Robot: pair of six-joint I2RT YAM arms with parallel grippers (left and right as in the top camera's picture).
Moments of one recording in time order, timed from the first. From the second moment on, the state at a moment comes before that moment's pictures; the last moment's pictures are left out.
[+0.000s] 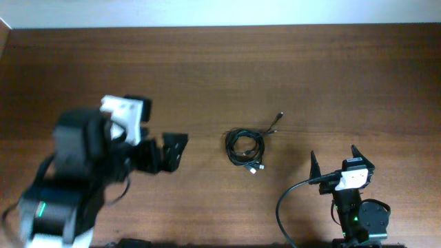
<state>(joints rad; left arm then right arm) -0.14 1.01 1.41 -1.18 0.39 -0.16 0.03 0.02 0.01 -0.07 -0.07 -0.11</state>
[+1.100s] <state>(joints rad) -0.49 2.03 1.41 -0.91 0.30 -0.70 0.03 0.02 0.01 -0.07 -0.07 -0.10</state>
